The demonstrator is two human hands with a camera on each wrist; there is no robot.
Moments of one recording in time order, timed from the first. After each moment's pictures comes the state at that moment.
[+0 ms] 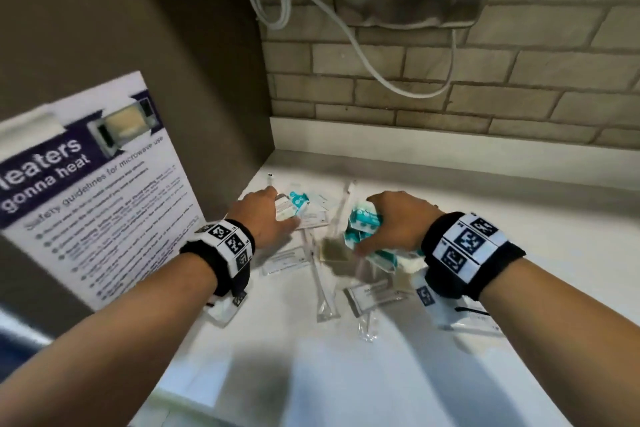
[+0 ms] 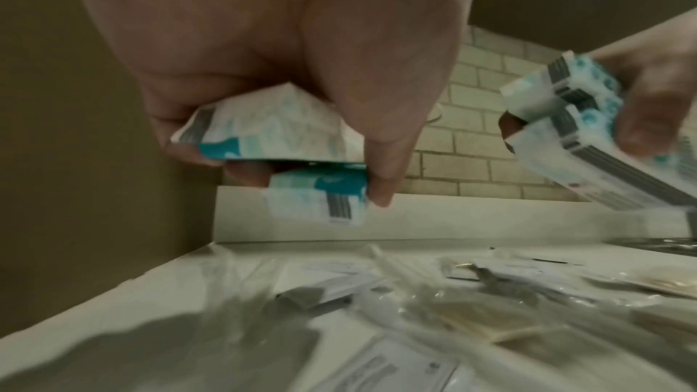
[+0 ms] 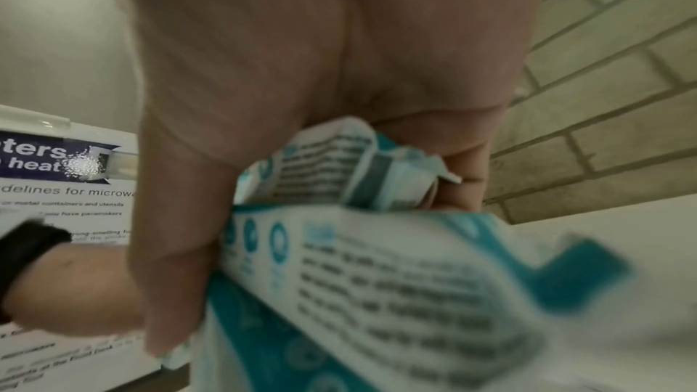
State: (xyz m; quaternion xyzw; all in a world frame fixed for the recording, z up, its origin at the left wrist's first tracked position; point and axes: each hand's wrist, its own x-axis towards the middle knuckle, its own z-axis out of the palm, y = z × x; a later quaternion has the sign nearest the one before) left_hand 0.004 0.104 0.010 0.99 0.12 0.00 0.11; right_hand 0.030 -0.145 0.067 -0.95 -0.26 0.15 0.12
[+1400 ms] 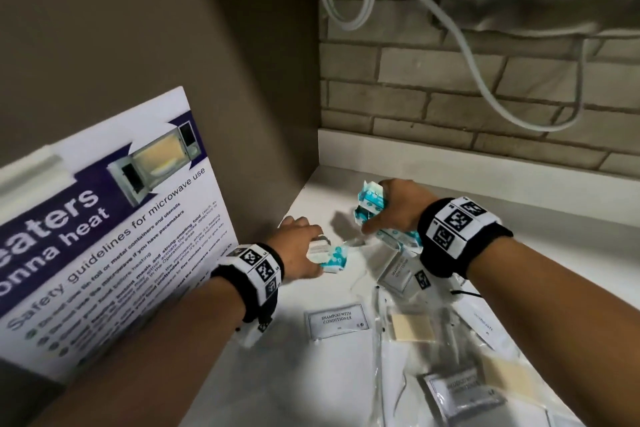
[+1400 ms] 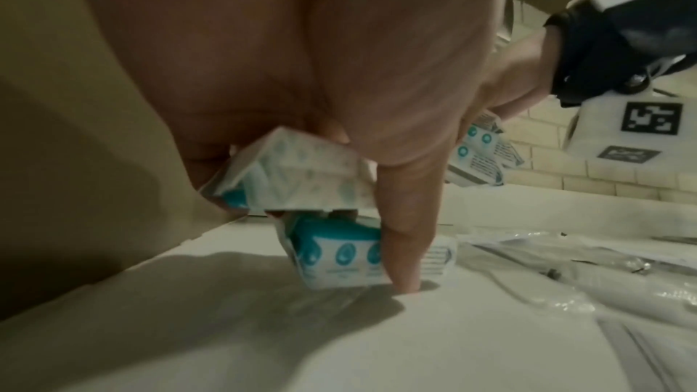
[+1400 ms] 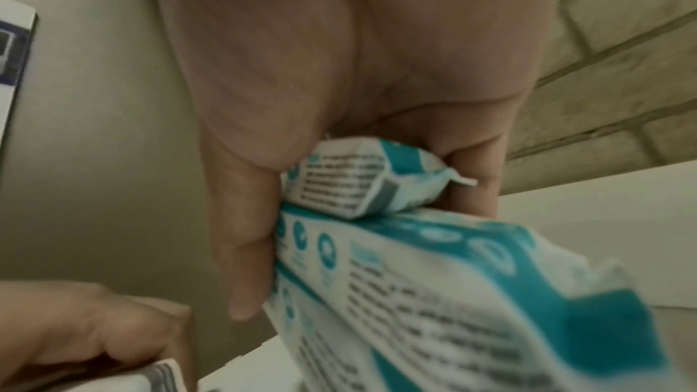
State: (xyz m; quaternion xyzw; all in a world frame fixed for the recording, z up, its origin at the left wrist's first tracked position) left_hand 0.061 0.178 -0.031 0.98 0.04 -0.10 0.13; right_hand 0.155 -0.013 0.047 -0.95 -0.24 0.15 0.15
